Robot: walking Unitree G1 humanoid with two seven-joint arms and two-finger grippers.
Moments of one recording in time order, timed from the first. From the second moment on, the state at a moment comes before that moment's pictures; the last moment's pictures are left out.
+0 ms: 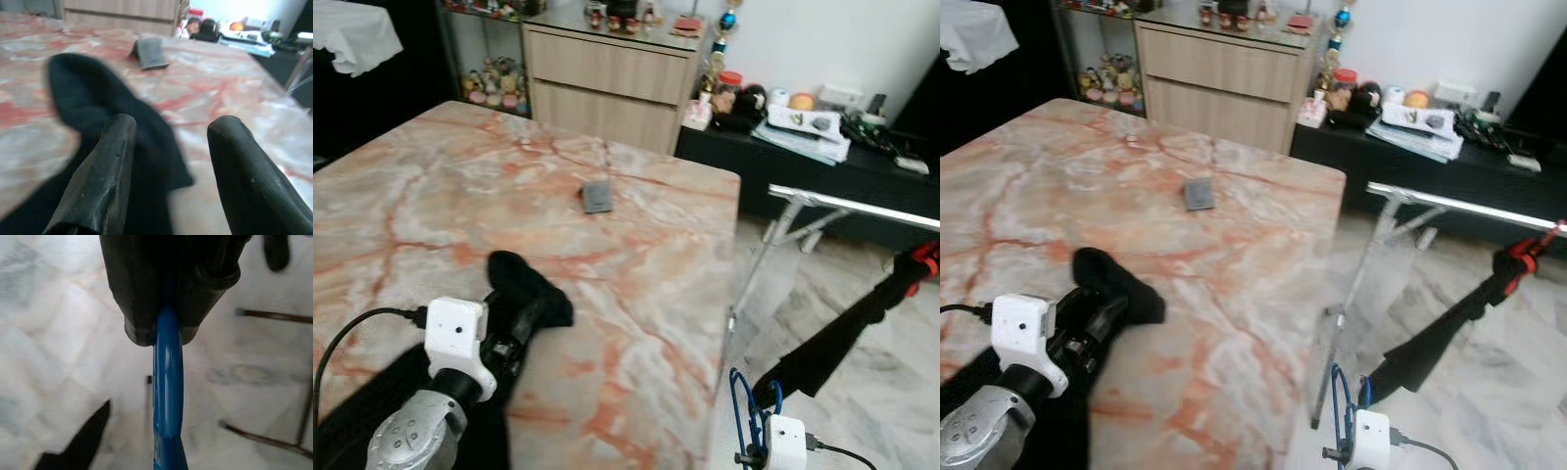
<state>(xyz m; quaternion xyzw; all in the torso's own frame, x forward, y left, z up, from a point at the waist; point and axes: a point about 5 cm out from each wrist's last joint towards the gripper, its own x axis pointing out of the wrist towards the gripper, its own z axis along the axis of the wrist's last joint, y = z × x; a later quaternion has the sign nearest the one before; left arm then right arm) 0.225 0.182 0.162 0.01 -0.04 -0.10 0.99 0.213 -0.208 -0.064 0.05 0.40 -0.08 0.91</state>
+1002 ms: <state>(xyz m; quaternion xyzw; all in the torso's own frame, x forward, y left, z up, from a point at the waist) 0.224 0.185 0.162 0.01 -0.05 -0.10 0.99 0.217 -0.208 -0.062 0.06 0.40 -0.09 0.91</state>
